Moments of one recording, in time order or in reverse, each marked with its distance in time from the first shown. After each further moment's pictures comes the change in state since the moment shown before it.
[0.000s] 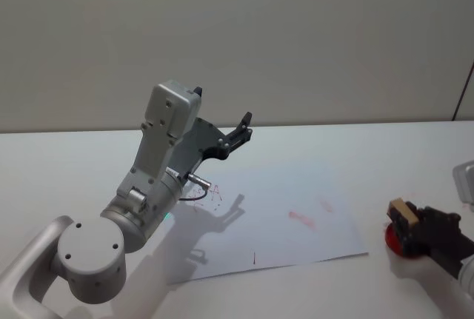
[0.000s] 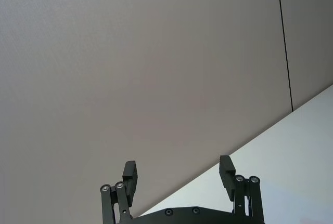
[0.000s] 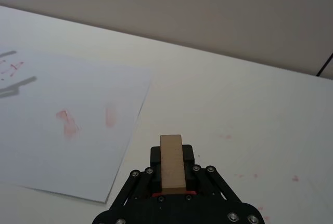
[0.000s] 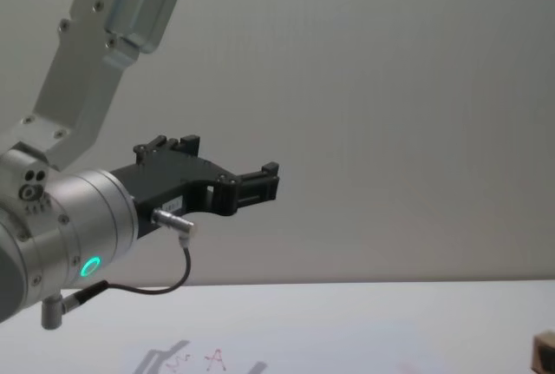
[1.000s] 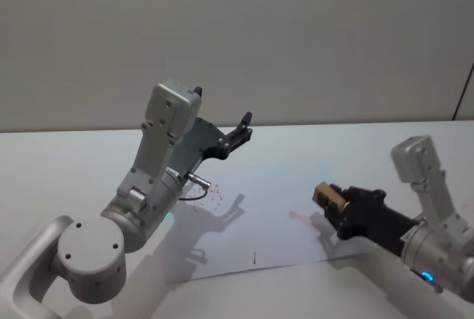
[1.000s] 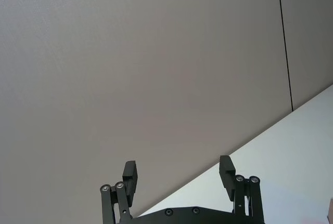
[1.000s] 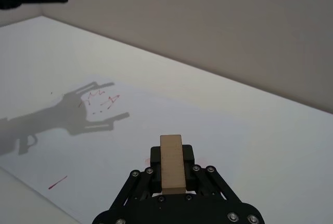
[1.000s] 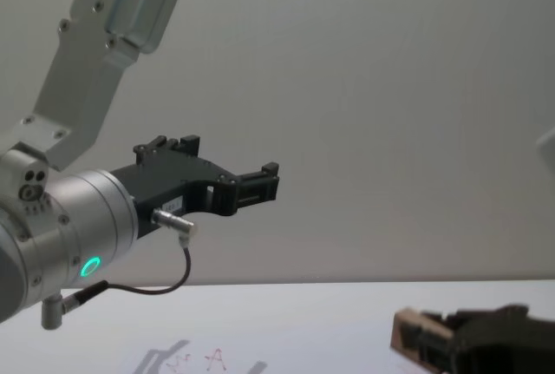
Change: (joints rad) left arm 0.000 0.000 0.000 0.000 0.000 0.000 0.000; right arm 0.178 -0.103 -0.066 0.164 -0.053 -0.087 0.303
